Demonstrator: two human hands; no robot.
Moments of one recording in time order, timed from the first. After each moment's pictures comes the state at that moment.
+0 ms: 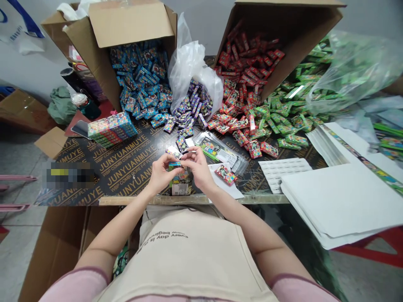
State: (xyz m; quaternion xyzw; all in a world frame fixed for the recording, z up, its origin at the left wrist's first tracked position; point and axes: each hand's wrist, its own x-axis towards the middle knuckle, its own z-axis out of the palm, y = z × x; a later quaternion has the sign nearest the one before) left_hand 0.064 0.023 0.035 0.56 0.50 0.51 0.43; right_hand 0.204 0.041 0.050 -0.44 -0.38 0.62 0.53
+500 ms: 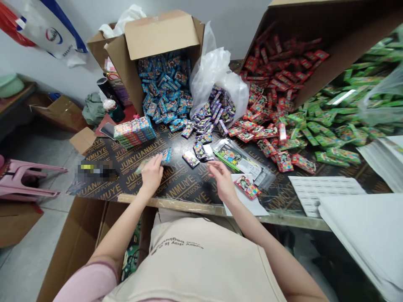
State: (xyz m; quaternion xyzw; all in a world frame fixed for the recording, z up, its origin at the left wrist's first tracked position) left_hand -0.027 0.019 0.009 0.67 0.70 0.24 0.03; right_hand 0.231 0.043 -0.004 -0.51 -0.42 0.56 0.49
